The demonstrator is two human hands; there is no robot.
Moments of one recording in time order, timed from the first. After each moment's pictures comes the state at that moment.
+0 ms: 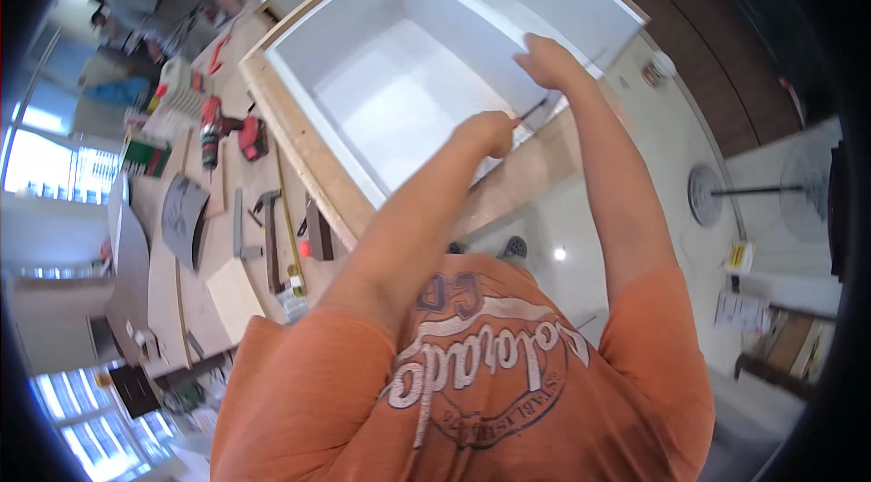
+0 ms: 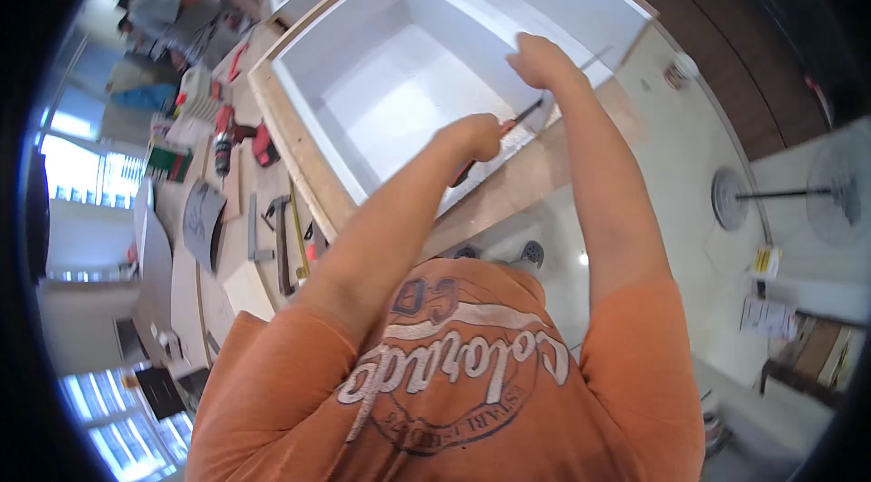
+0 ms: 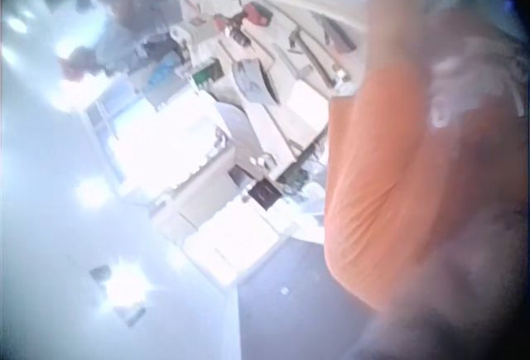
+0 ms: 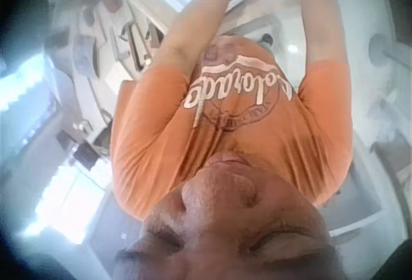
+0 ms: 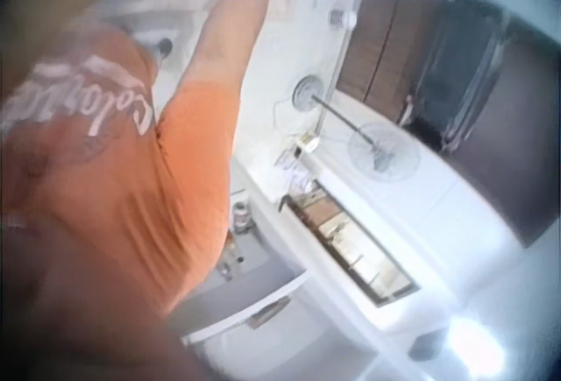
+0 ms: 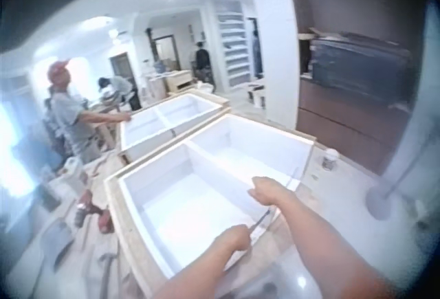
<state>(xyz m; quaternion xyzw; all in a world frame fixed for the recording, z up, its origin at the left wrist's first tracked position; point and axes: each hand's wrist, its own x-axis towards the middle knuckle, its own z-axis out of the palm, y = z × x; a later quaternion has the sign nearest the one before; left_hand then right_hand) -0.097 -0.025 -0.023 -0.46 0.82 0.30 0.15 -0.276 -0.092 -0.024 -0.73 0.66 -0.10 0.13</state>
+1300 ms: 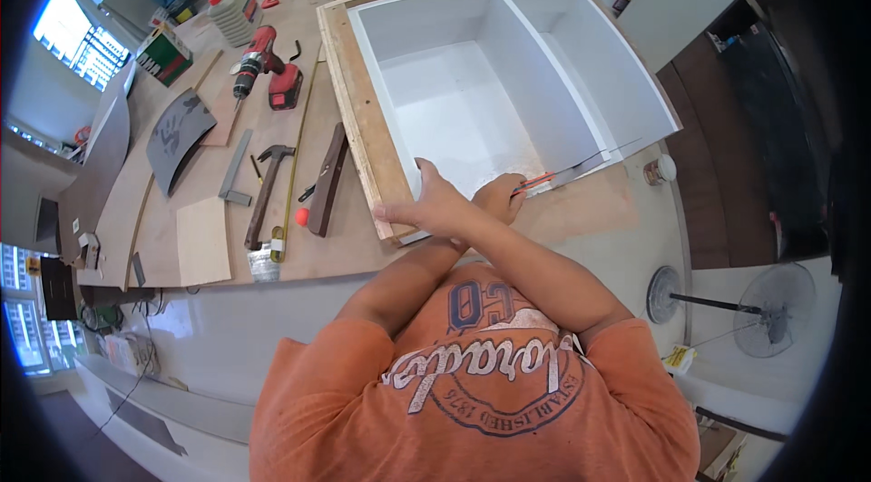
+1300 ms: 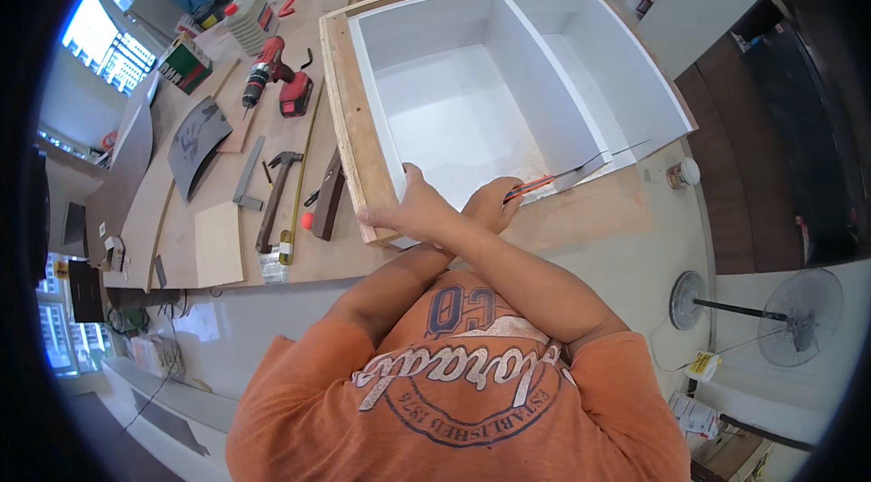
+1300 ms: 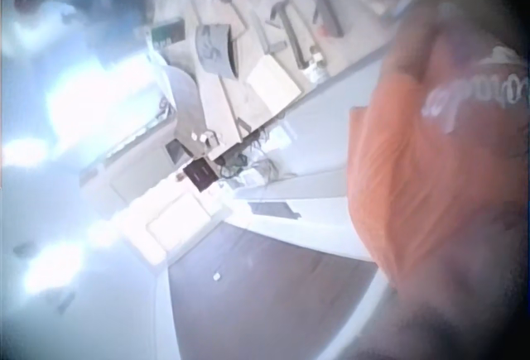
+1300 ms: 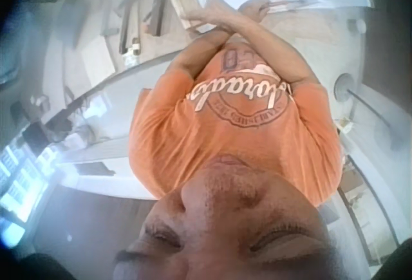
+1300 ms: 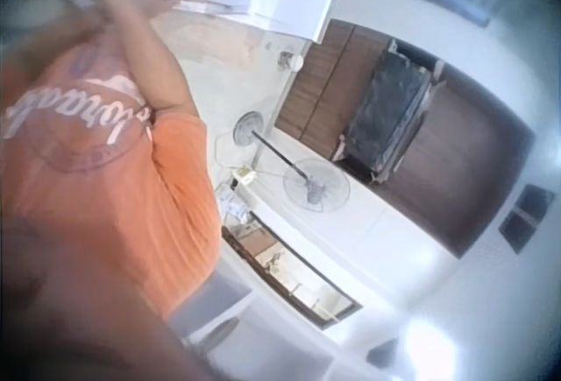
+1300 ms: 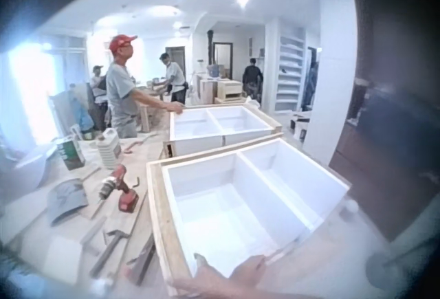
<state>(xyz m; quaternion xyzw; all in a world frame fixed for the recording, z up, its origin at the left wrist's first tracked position) -0.052 0.054 -0.135 -0.48 0.68 0.35 -0.44 -0.028 0.072 0.001 -0.67 0.45 -0.13 0.57</state>
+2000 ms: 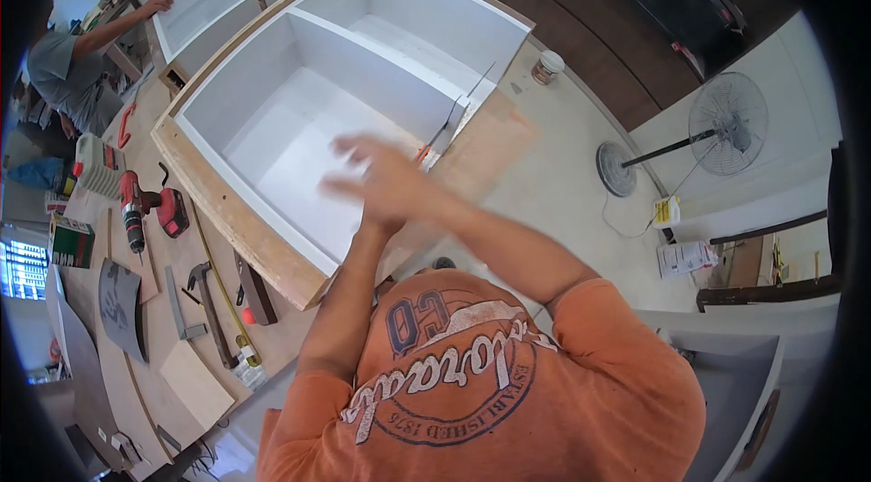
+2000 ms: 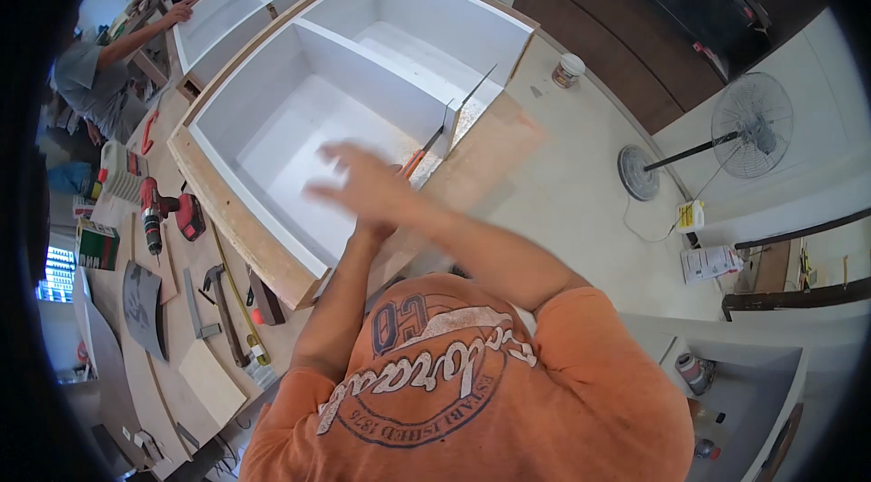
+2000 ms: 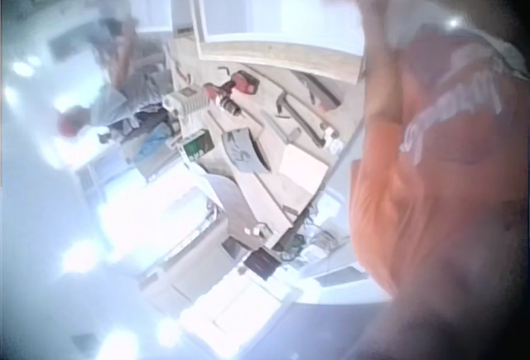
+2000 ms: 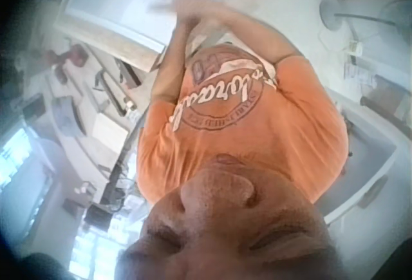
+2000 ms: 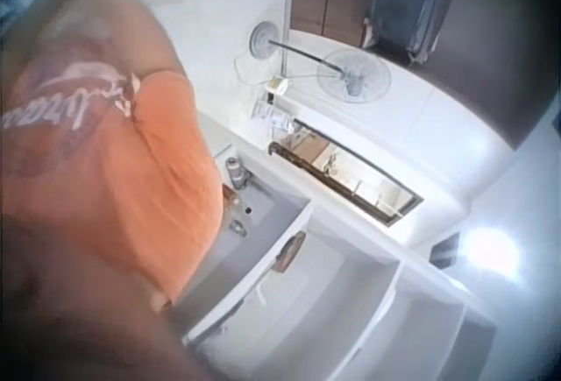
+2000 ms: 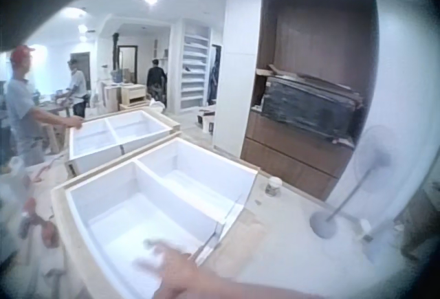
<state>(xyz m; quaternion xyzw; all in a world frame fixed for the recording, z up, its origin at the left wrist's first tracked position) -0.046 0.041 -0.119 -0.46 0.72 0.36 -0.36 -0.120 0.045 0.027 -0.66 0.56 -0.31 0.39</state>
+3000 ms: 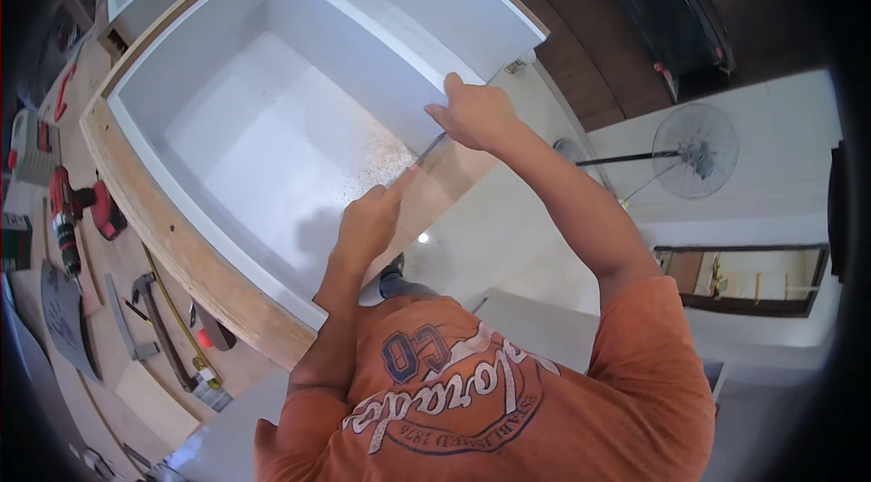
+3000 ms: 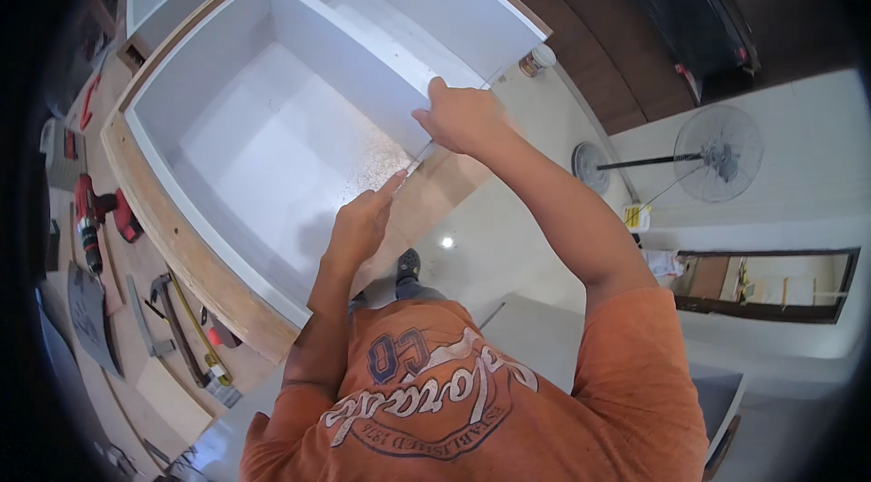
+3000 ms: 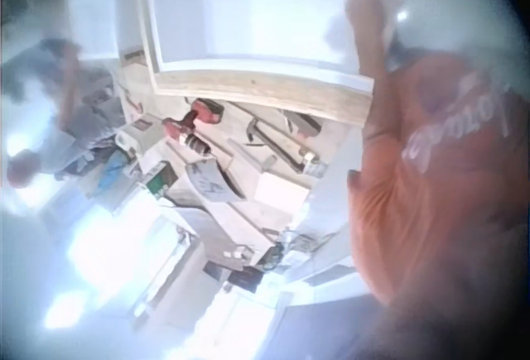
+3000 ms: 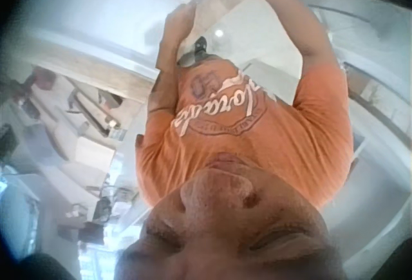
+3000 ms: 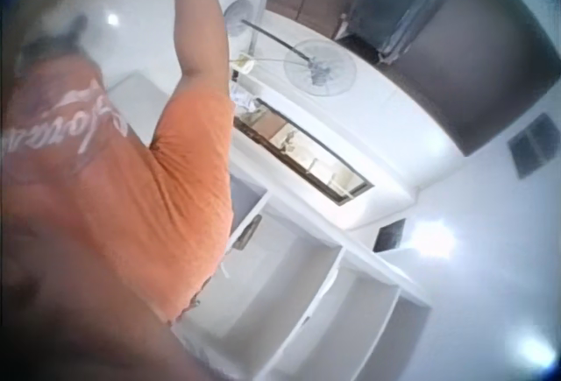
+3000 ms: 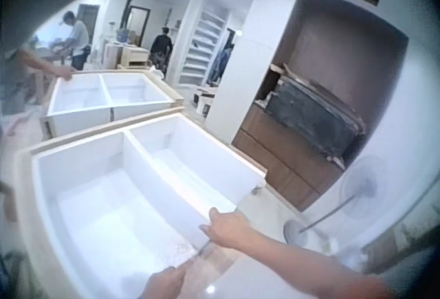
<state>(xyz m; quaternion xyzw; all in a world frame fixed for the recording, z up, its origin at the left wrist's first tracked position) -0.047 0.020 -0.127 -0.40 0.80 0.33 -0.29 -0.253 -0.058 0.017 -0.70 0.71 0.10 0.06</state>
